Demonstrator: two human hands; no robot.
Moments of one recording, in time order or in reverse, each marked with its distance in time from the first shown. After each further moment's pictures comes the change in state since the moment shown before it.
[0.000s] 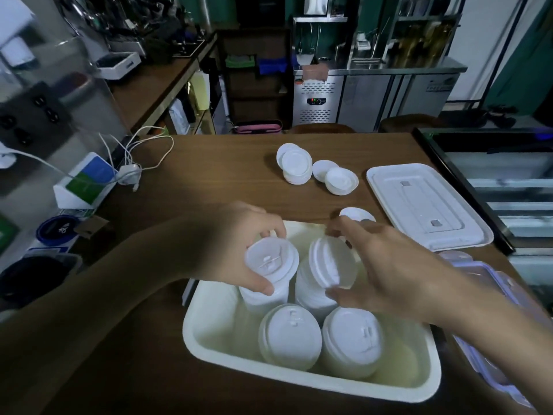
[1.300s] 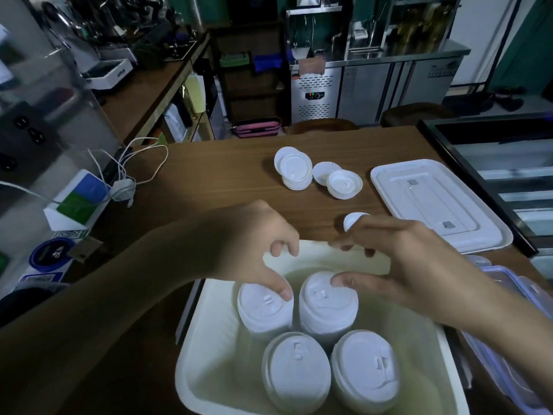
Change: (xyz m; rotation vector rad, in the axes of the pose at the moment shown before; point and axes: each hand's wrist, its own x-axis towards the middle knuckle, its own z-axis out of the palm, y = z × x) left_hand 0.051 -0.004 -0.013 0.093 -0.102 0.138; right_hand 0.016 0.029 -0.004 0.182 0.248 -0.159
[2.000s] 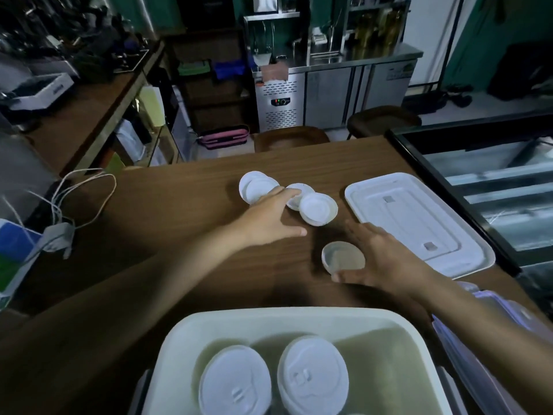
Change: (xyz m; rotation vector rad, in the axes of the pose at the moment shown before) left_hand 0.199 -0.096 0.058 -0.376 0.192 -0.158; right_hand 0.055 0.156 0.049 0.022 -0.125 0.560
